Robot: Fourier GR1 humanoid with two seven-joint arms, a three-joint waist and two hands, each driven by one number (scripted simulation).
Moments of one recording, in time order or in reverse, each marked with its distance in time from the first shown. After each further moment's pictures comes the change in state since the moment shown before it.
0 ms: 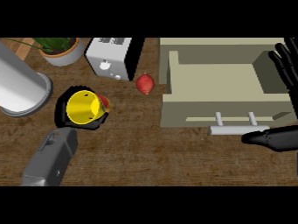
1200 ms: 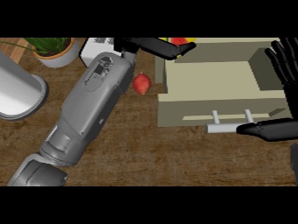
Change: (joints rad) left arm -0.574 -0.114 -0.344 -0.214 0.120 0.409 0.661; right arm -0.026 0.006 -0.005 0.086 0.047 -0.002 -0.087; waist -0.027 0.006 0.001
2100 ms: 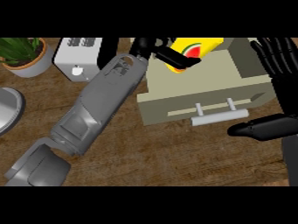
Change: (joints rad) left arm -0.170 -0.001 -0.258 0.400 0.107 0.029 0.135; right arm -0.070 0.010 0.047 0.003 -0.026 0.037 0.009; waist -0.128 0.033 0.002
